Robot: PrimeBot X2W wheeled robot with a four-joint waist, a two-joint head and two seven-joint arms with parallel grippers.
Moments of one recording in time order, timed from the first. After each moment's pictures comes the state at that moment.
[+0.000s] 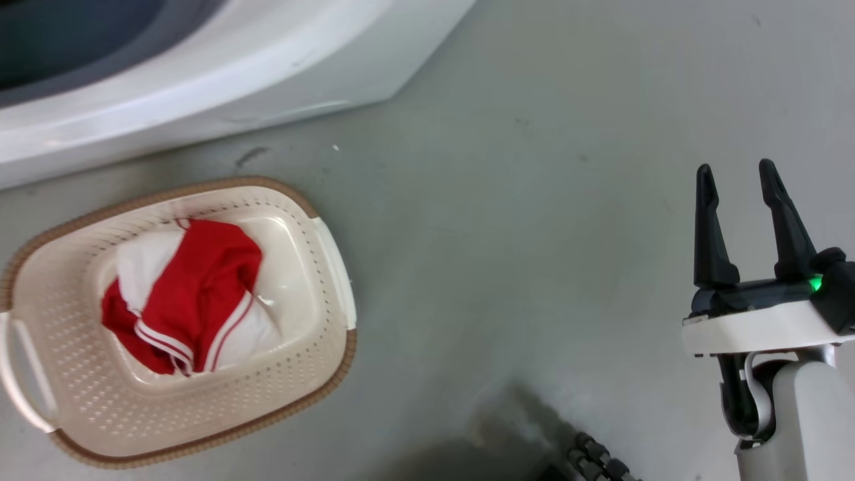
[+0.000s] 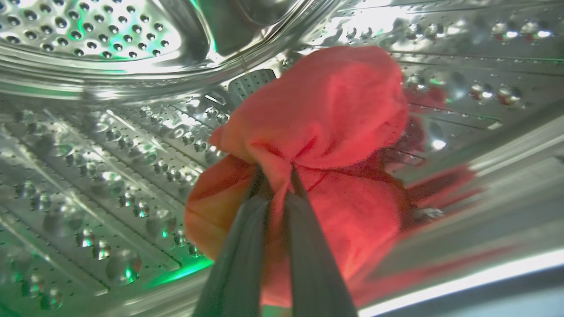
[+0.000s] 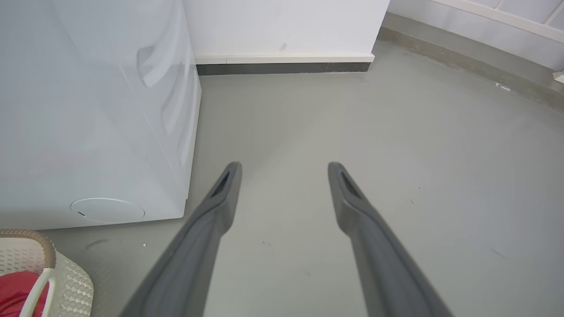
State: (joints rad) left arm -1.48 0.69 -0.72 0.88 -0.69 -0.13 0.22; right arm -0.26 -0.05 -0.04 0.06 0.13 0.13 -0.26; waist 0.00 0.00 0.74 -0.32
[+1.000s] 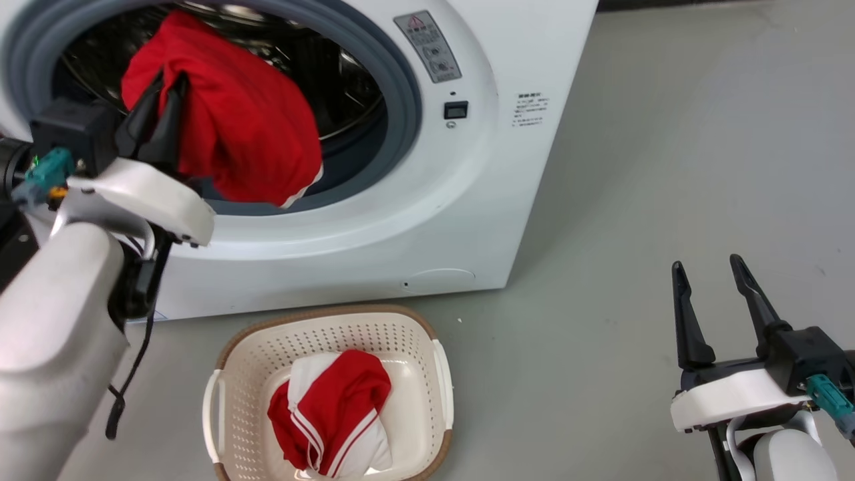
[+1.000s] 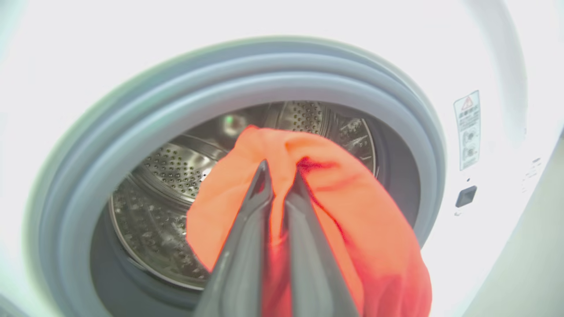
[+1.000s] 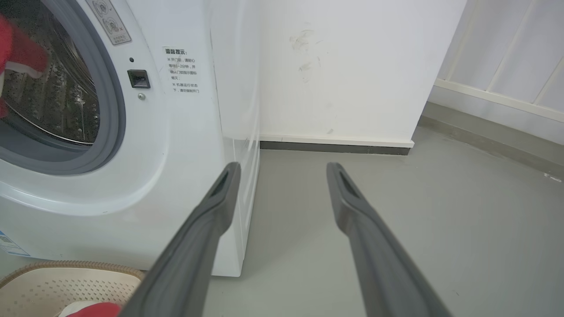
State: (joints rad) left arm -0.80 0.63 -0.63 0.42 -0.70 0.06 -0.26; right arm -0.12 -0.05 -0.05 0.14 -0.01 0.13 -0.26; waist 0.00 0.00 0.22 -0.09
